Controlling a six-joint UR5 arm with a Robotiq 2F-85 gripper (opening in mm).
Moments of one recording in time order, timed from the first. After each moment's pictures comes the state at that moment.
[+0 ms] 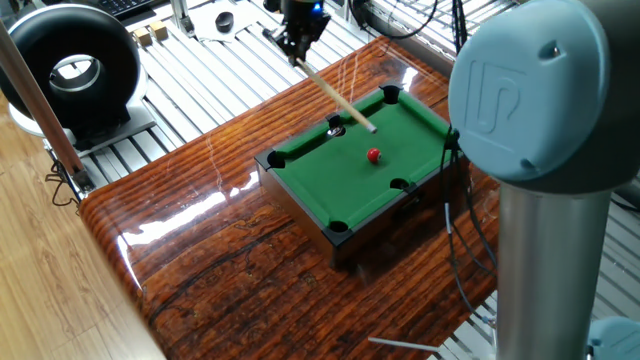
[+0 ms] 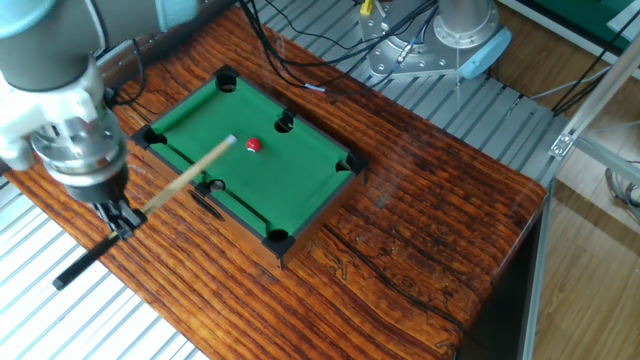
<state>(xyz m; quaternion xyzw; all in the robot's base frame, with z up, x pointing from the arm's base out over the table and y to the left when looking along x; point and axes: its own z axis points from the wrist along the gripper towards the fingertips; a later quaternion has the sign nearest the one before) 0.733 -0.046 0.112 0.03 1.00 0.01 0.08</state>
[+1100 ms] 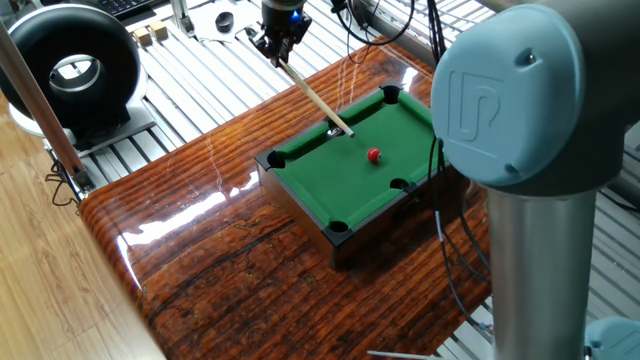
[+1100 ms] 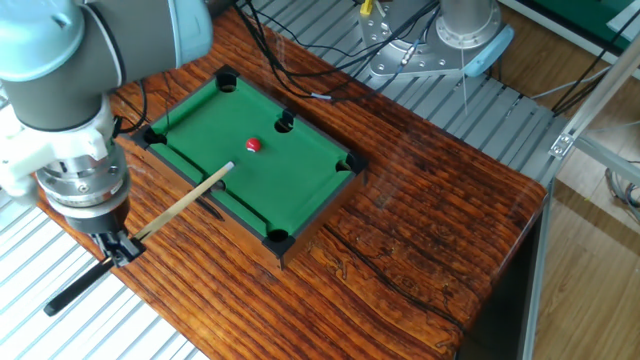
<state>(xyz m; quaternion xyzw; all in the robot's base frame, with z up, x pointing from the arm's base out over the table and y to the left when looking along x) 0.760 -0.041 0.098 0.02 0.99 -0.02 0.10</state>
